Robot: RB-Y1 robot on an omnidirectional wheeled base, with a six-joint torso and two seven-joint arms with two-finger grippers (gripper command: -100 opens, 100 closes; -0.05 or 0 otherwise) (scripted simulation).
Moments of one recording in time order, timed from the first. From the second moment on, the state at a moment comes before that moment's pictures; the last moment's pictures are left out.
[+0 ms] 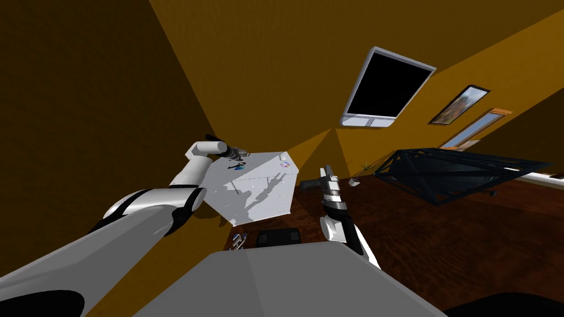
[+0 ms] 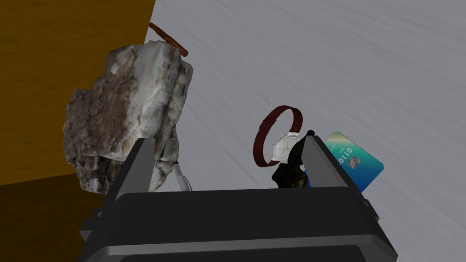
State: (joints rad) left arm -0.90 0.73 0.08 -1.14 0.60 1.21 0.45; right arm 0.51 -0.02 0.02 -2.27 0.01 -0.43 0.11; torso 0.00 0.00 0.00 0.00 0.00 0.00
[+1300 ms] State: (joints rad) left arm -1.02 0.86 0.04 -0.91 0.68 1.54 0.50; right arm 0.51 -0.02 0.02 -2.27 0.01 -0.43 0.11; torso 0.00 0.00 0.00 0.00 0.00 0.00
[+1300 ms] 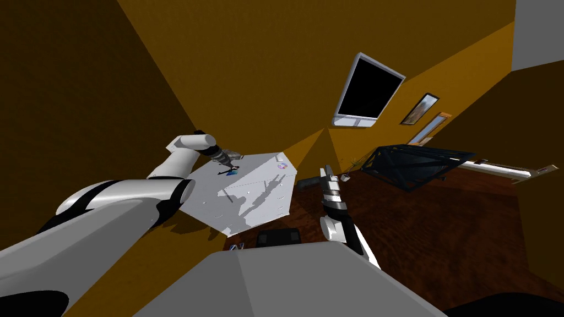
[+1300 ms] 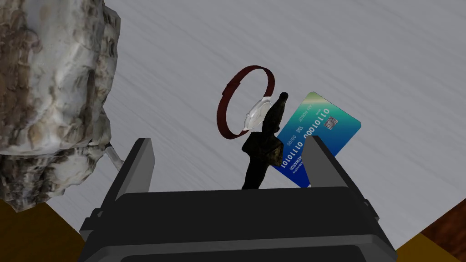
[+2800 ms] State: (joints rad) left arm -1.03 0.95 -0.03 -0.69 0.73 1.87 0.55; right arm 0.51 -0.02 0.02 -2.27 0.01 -0.43 0.11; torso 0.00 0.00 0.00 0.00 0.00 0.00
